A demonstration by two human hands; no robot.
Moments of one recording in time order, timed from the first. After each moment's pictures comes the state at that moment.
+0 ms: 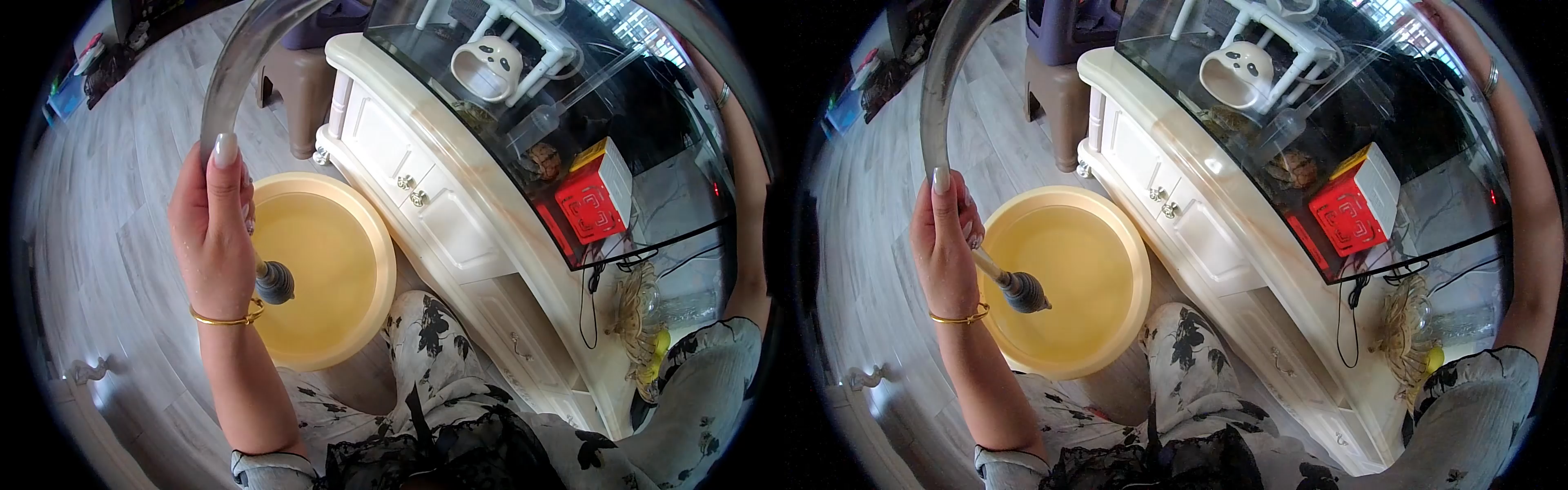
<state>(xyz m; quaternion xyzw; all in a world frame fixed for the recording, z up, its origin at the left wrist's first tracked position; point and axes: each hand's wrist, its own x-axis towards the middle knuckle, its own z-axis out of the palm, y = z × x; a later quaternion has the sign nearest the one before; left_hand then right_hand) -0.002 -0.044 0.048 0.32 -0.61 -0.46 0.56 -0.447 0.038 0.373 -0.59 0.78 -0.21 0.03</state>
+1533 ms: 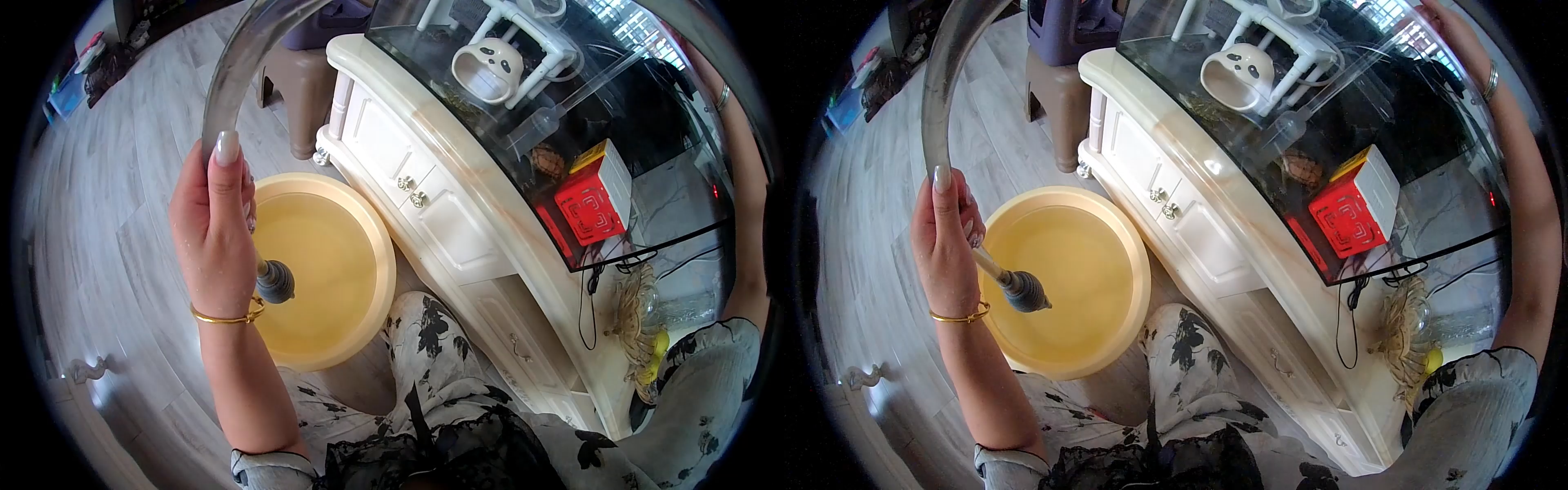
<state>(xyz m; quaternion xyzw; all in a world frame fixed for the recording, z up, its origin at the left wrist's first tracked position) -0.002 -0.045 0.049 0.32 -0.60 -0.47 0.57 -0.447 0.038 0.367 -0.59 0.77 -0.22 0.04</state>
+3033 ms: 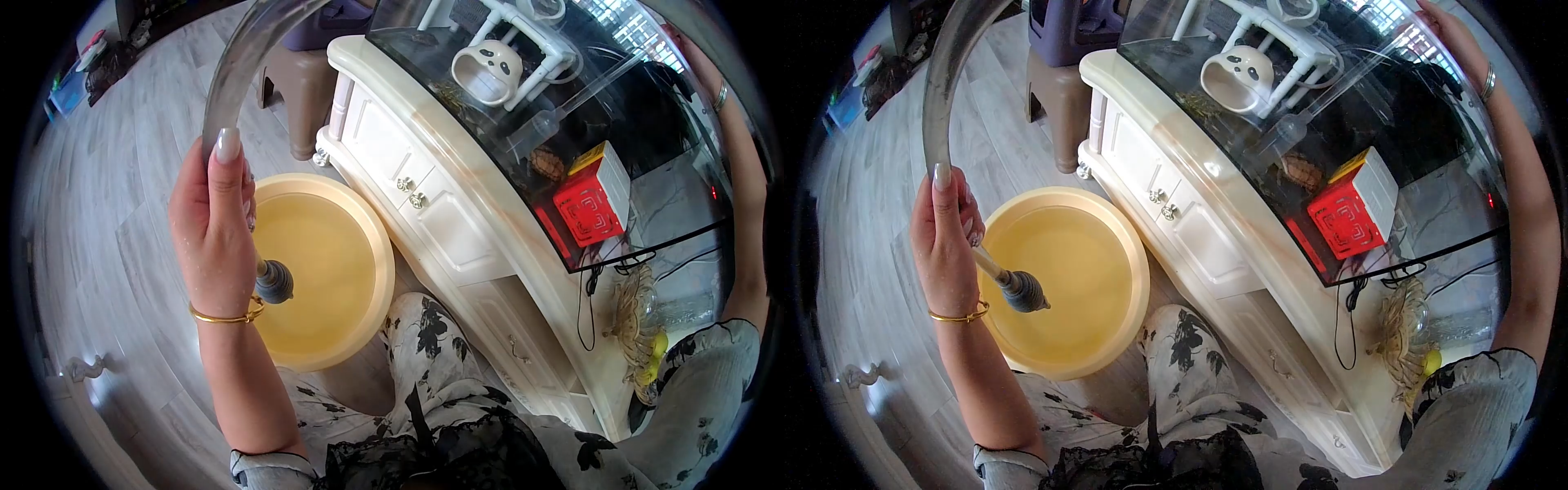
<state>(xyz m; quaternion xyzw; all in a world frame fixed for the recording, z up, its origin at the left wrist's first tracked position) -0.003 -0.043 0.053 0.32 -0.59 -0.47 0.57 -0.449 0.041 0.359 -0.59 0.77 -0.23 0.06</state>
